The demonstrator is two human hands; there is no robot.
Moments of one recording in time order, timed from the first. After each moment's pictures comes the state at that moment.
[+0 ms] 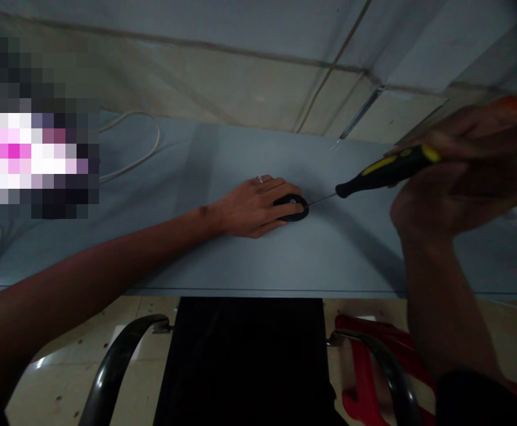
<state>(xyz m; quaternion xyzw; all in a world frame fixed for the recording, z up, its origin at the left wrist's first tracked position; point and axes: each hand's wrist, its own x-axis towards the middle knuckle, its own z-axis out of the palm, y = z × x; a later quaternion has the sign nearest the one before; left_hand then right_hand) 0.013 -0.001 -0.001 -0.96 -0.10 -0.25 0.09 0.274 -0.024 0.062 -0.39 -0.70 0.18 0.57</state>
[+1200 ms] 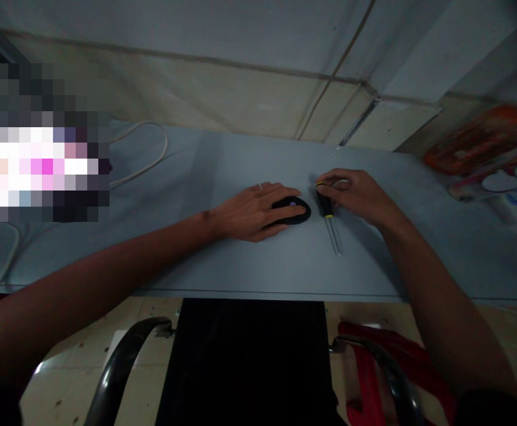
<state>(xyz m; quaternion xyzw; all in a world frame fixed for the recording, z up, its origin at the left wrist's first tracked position) 0.010 0.001 -0.006 -0.95 -0.10 -0.27 0.09 0.296 0.008 0.028 -0.59 -0.72 0.26 0.27</state>
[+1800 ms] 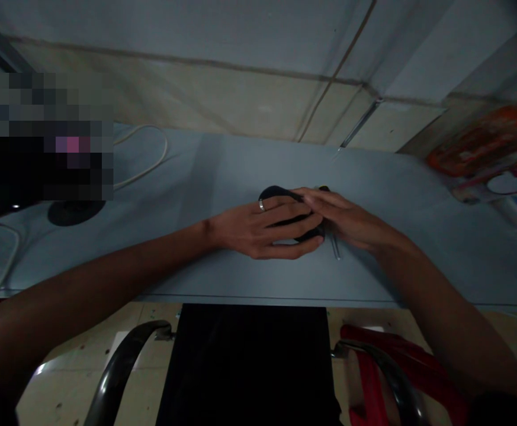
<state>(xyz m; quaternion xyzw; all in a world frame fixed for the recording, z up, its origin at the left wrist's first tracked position) 0.011 -0.017 0.016 -0.88 0.03 -0.36 0.31 0.245 -0.037 0.043 -0.43 -0.61 0.60 0.28</state>
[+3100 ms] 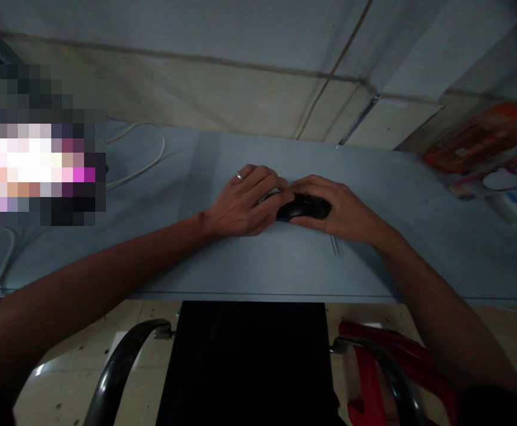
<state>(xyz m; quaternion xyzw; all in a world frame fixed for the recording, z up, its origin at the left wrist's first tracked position) 0.004 -0.001 0.005 -0.87 -0.14 -0.43 0.21 0.254 -0.024 0.044 -0.36 -0.88 0.20 0.22</state>
